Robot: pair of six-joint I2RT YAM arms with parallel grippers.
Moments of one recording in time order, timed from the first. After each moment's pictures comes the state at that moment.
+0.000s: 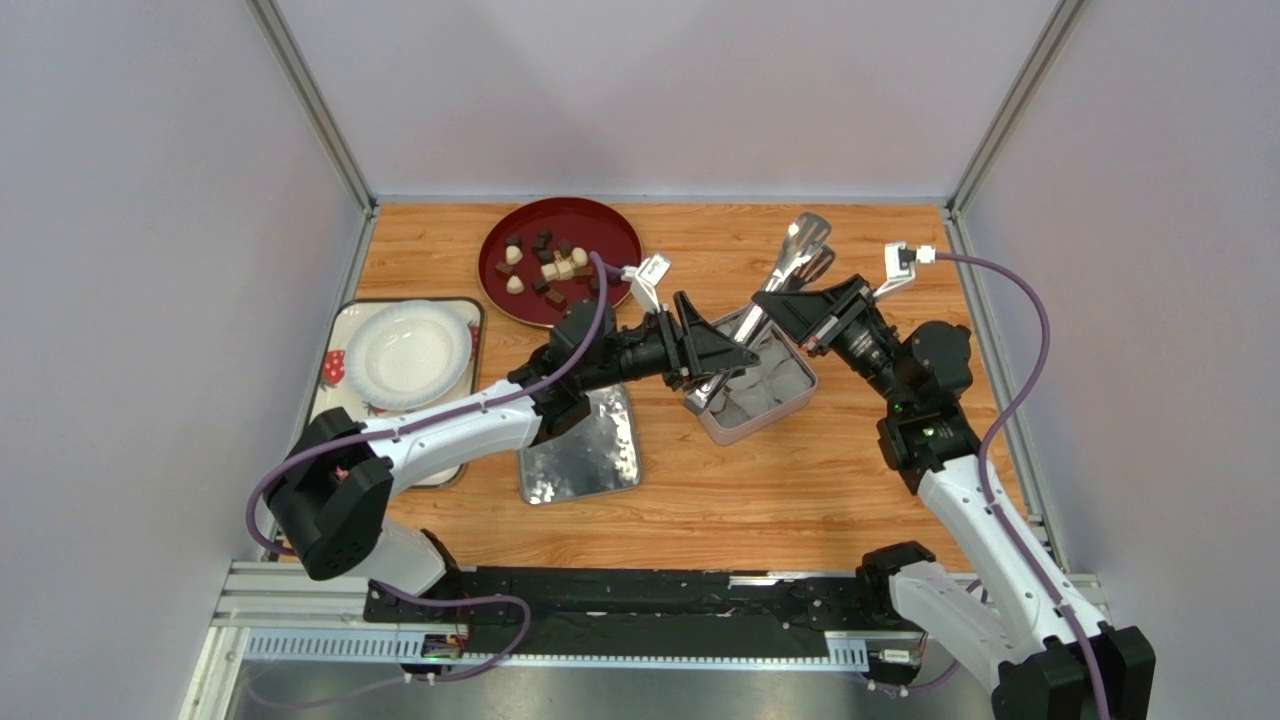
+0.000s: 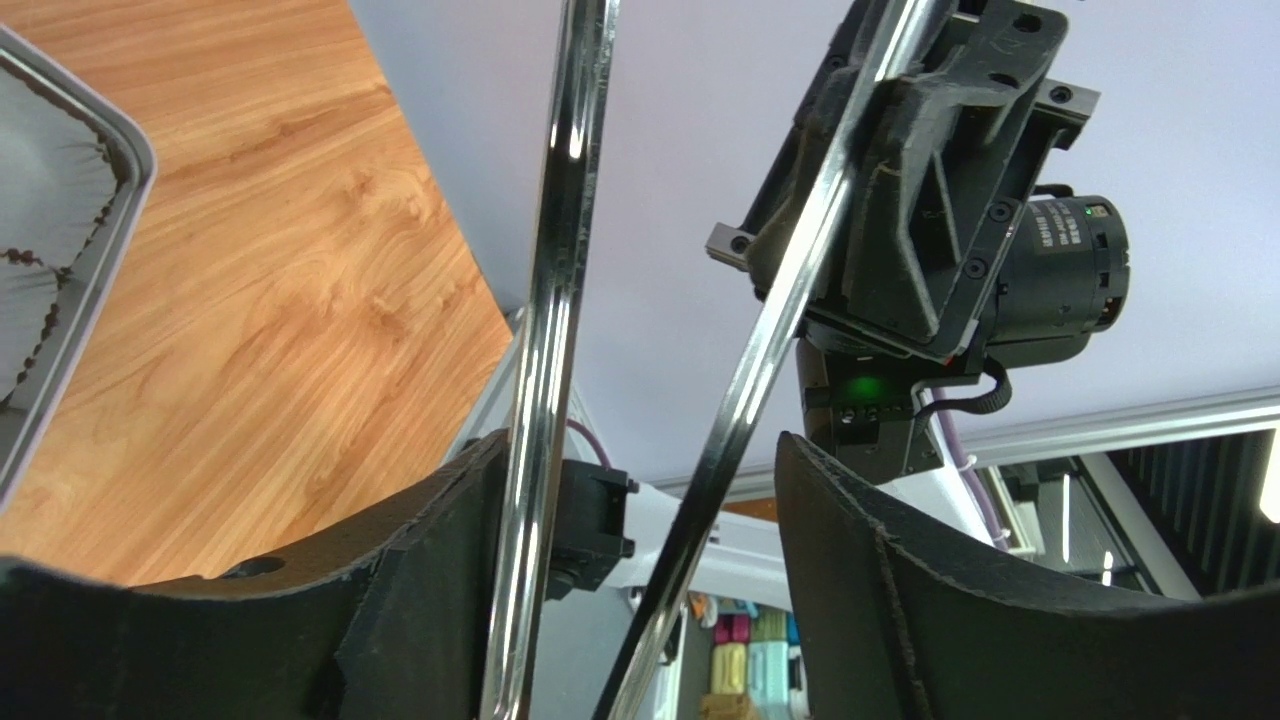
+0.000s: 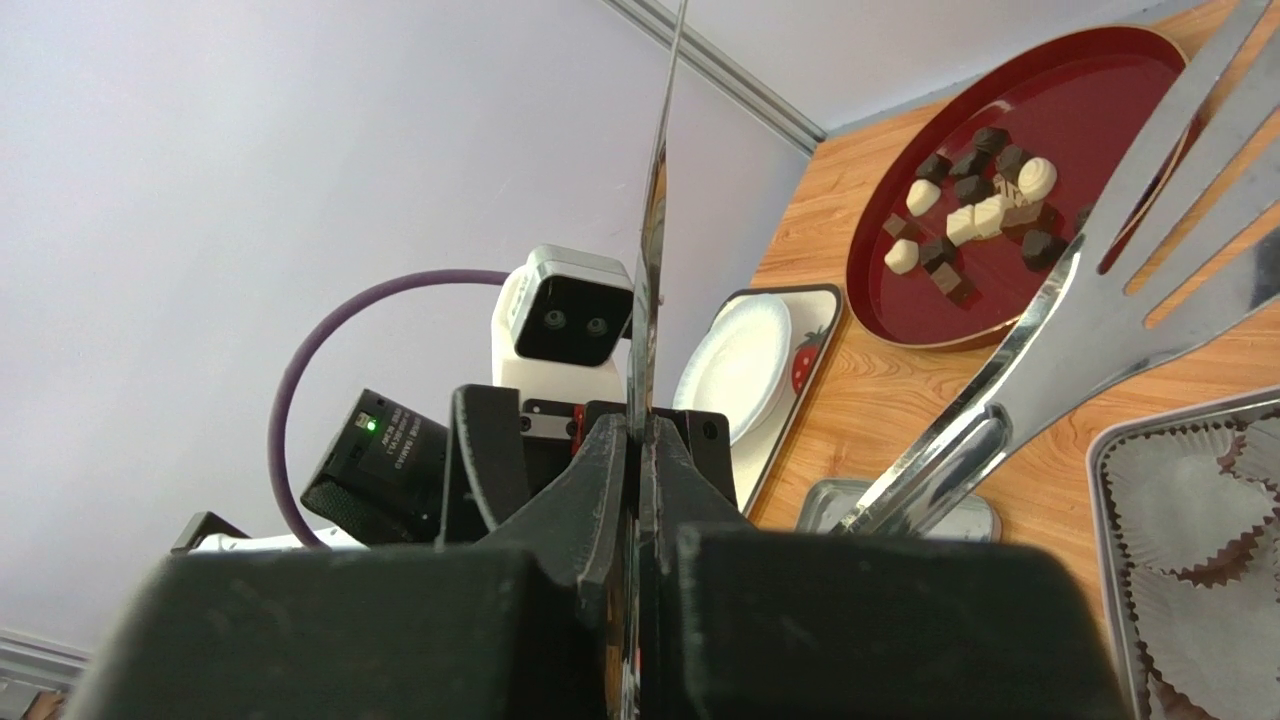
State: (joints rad) left arm -0.85 1.47 0.93 0.54 0.44 -1.22; right arm 0.27 0.86 0.67 0.38 -0.46 1.06
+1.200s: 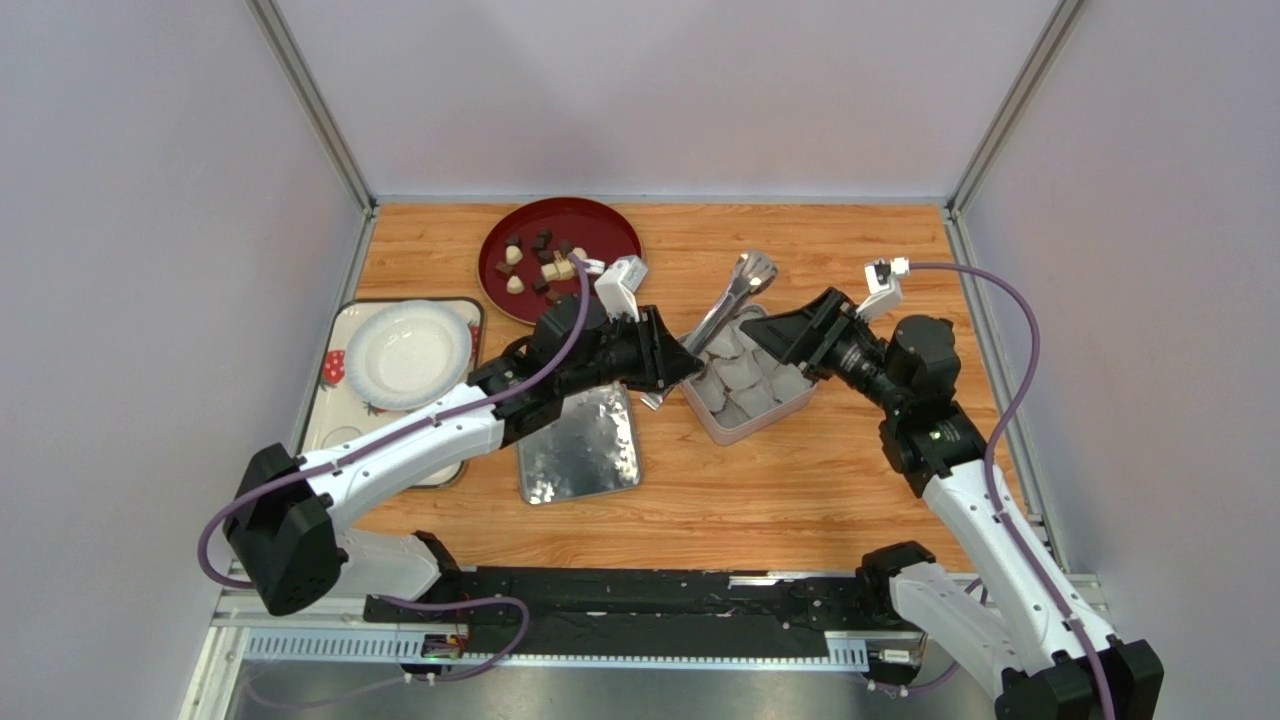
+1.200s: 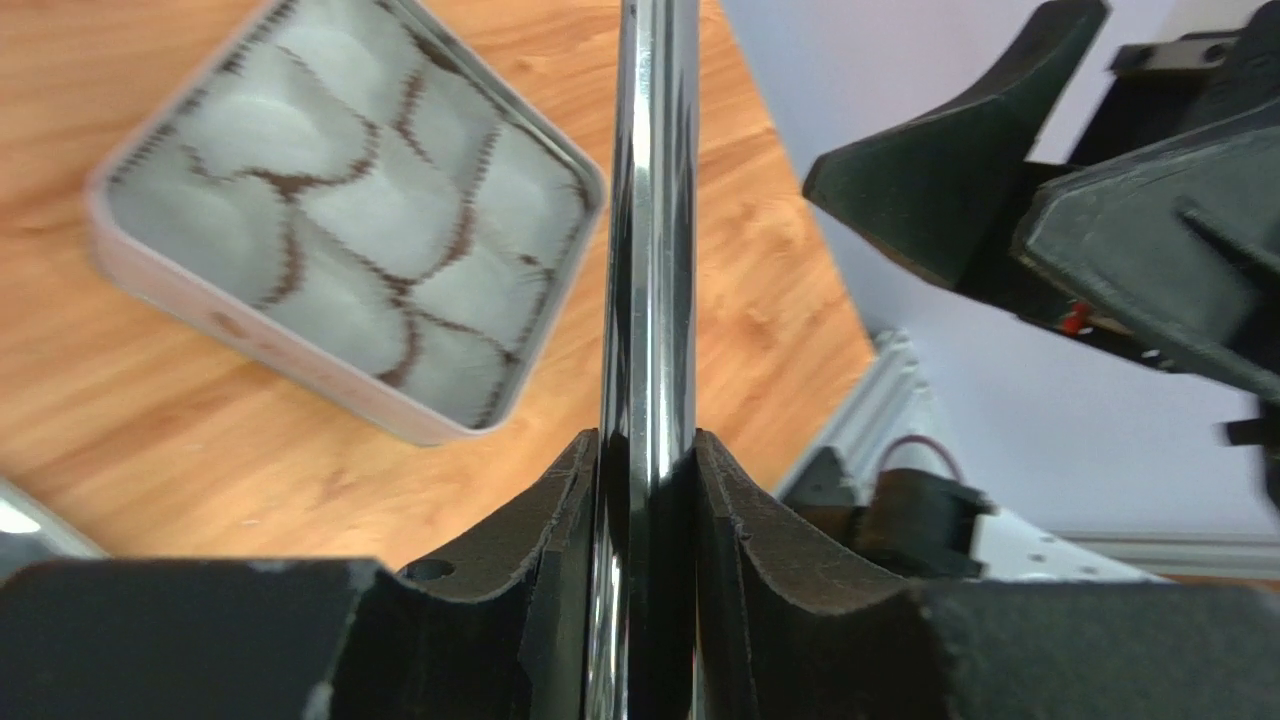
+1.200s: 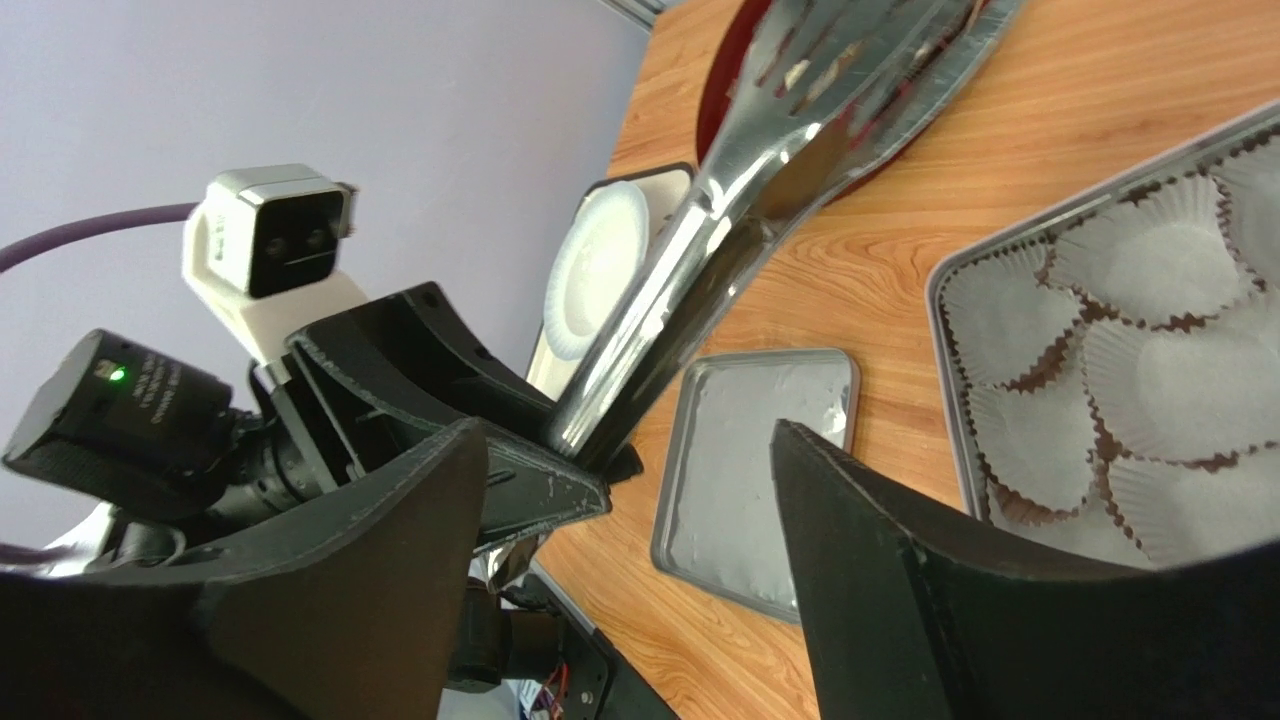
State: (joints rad) left arm -0.83 1.31 0.97 0.05 0.18 -0.77; right arm 0.28 0.83 0.70 0.03 -0.45 0.90
